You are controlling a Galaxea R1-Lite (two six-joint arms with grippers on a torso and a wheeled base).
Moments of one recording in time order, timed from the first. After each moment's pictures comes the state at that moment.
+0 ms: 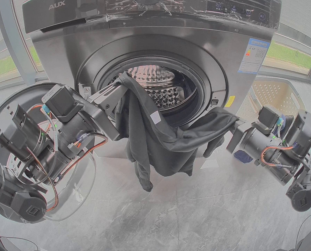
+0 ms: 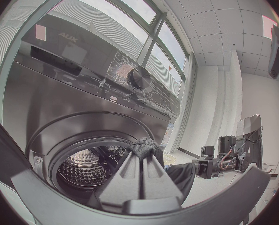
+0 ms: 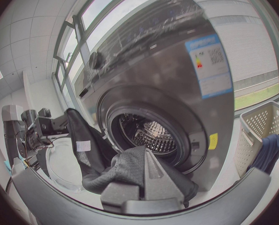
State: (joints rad) left arm -0.60 1.66 -0.58 -1.53 -0.15 -0.11; right arm 0.62 1.66 -0.52 -1.33 -0.03 0.14
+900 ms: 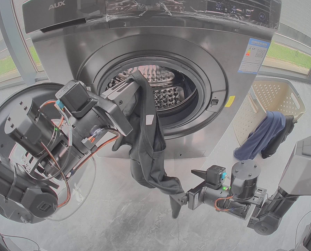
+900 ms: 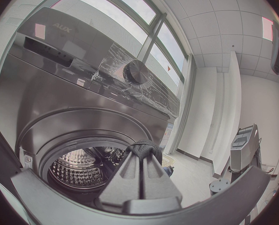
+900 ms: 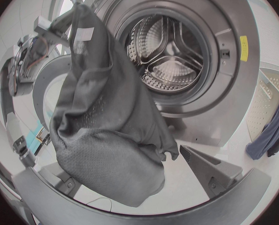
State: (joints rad) left arm -0.63 1.73 -0.66 -1.54 -0.15 -0.11; right arm 0.74 2.05 -0.44 -1.38 -0.02 0.15
